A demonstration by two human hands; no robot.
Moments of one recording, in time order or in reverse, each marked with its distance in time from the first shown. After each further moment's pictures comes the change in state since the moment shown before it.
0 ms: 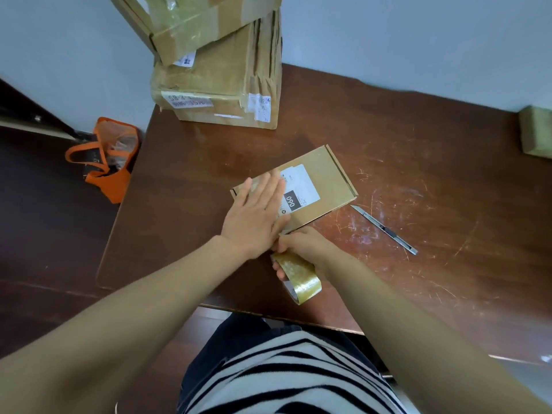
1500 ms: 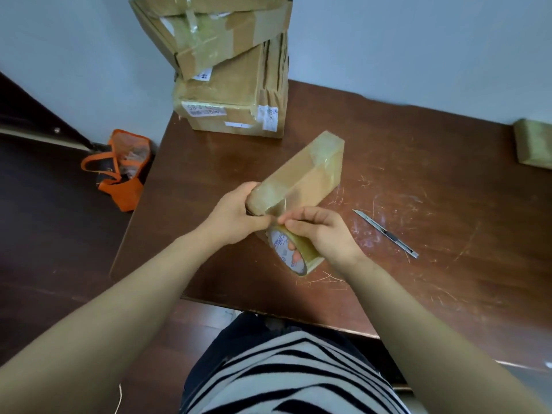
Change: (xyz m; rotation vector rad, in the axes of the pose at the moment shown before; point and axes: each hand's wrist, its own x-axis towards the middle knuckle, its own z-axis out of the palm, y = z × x) left_hand -0.018 -0.022 -0.065 -1.019 -0.016 -0.405; right_hand -0.049 -0.017 0.001 0.012 0.079 -0.444
